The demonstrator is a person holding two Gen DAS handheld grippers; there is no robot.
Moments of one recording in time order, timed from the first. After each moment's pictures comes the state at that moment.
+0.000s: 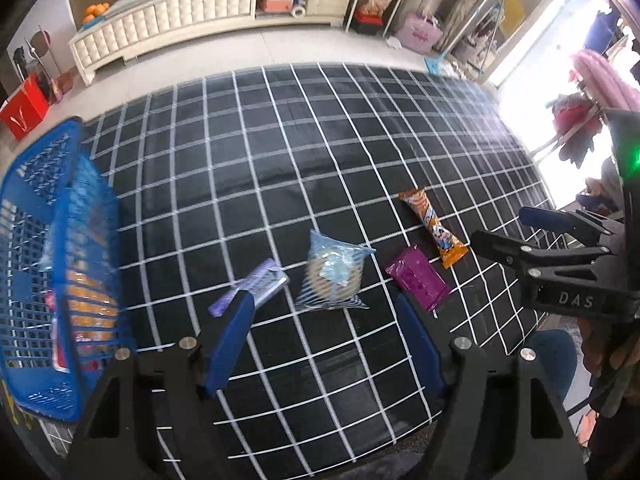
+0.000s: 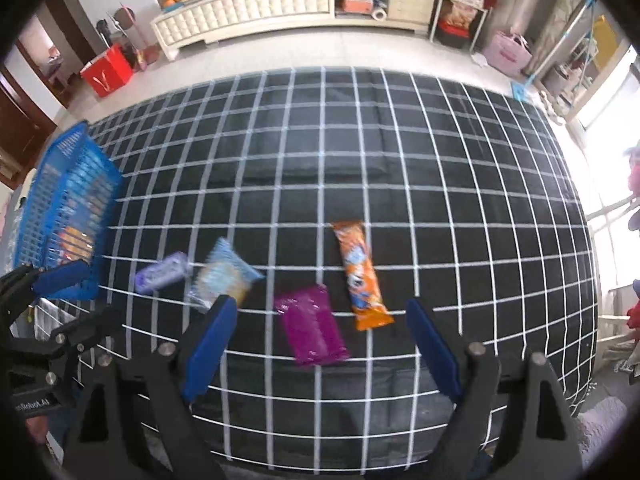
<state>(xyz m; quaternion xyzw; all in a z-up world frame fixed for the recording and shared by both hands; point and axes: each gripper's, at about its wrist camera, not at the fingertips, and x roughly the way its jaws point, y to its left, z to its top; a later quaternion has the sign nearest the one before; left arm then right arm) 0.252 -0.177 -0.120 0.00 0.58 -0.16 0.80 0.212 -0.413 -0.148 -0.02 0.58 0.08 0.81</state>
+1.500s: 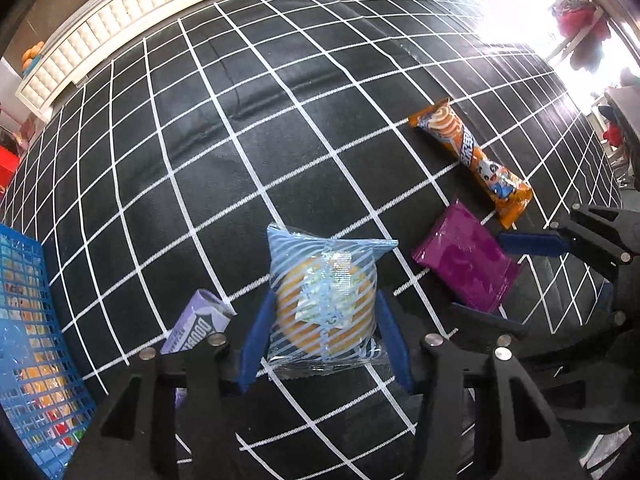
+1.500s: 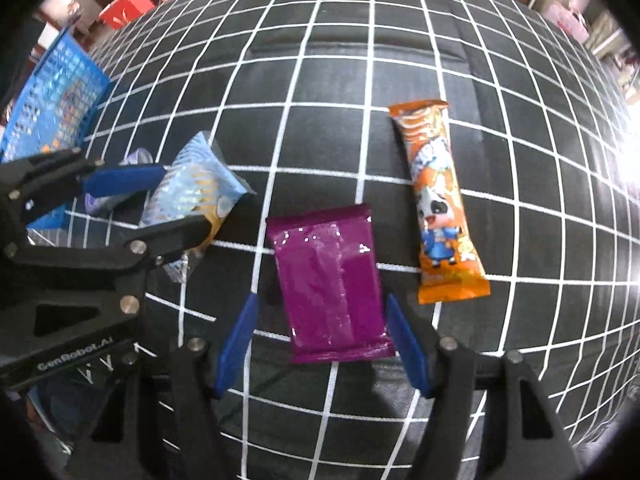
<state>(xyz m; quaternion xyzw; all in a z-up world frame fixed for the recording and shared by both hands) 0.287 -0.250 -0.250 0.12 0.63 -0.20 0.74 0.205 -0.392 -0.257 -0.04 0.66 0.14 0.74</state>
